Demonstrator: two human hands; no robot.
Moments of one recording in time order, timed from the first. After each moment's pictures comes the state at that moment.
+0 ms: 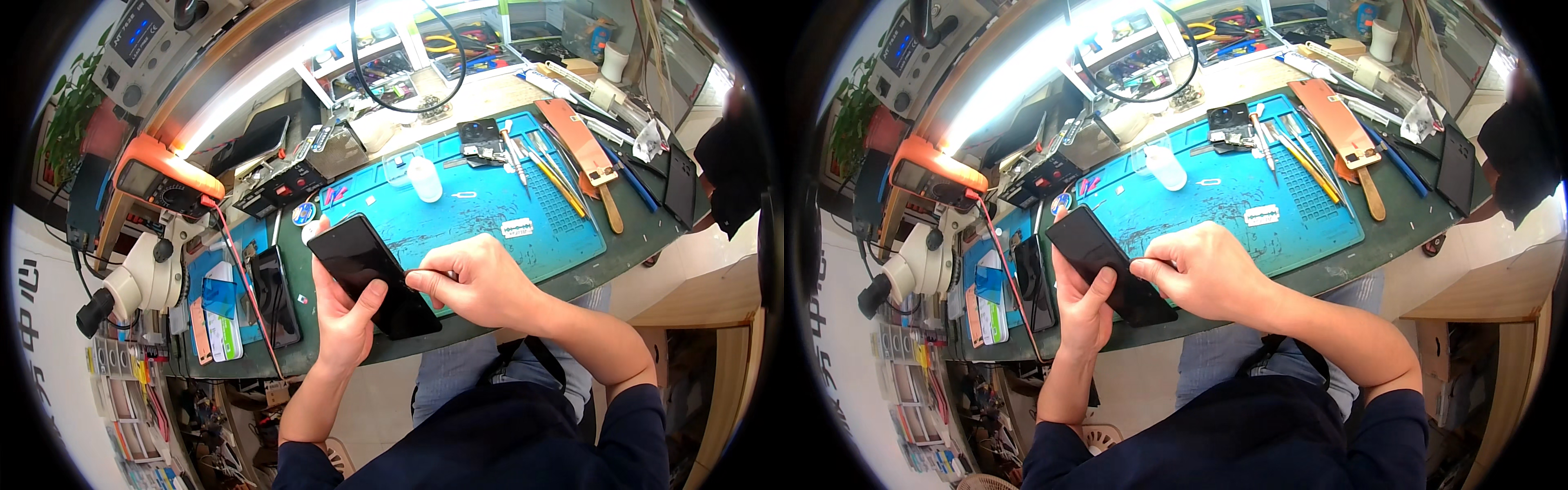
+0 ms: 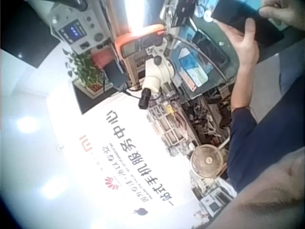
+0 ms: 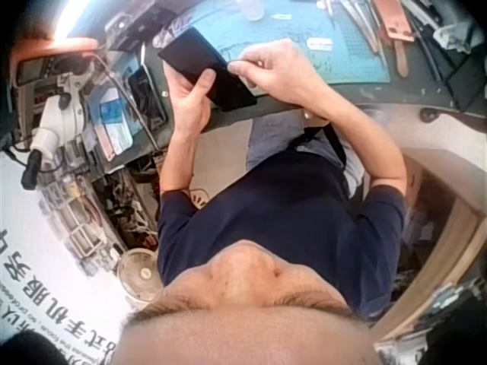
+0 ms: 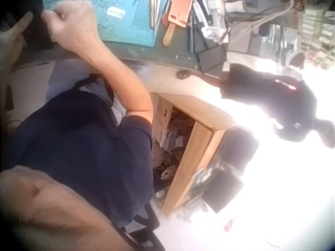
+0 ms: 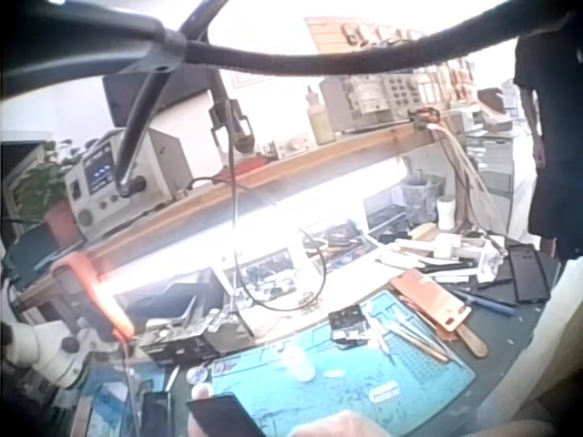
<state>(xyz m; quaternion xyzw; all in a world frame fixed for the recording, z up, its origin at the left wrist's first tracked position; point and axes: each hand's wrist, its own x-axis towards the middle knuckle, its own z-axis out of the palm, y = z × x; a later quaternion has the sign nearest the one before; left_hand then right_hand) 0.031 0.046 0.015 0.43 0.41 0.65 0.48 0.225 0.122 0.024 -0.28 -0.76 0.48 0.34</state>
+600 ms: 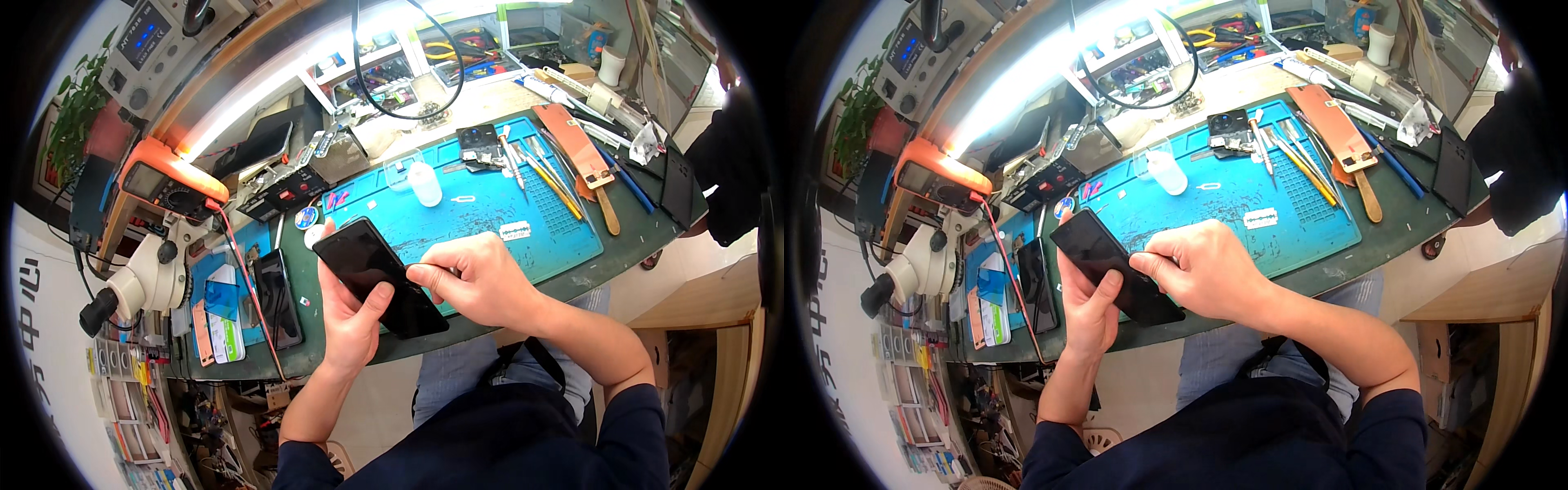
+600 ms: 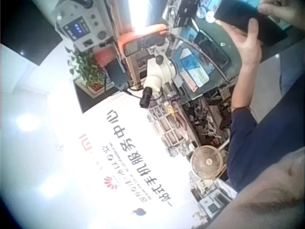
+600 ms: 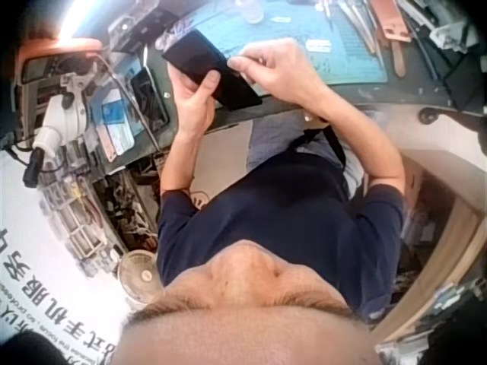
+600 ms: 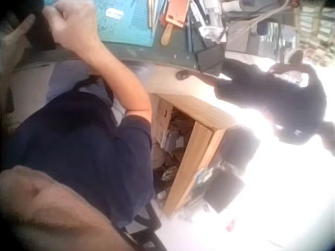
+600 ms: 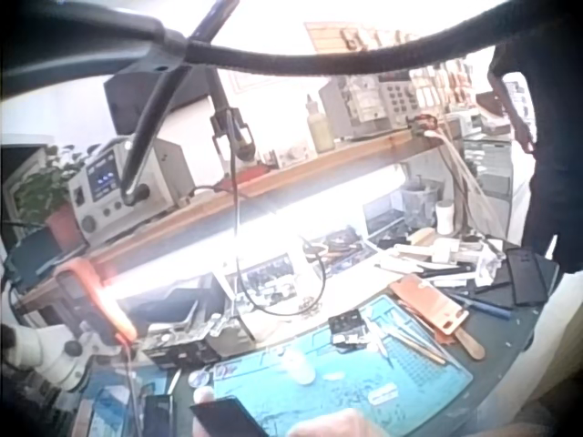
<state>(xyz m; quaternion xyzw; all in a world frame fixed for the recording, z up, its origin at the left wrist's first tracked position) 0.036 0.046 0.015 0.44 0.39 0.65 0.48 0.223 0.121 0.028 -0.29 -0.73 0.48 0.38</state>
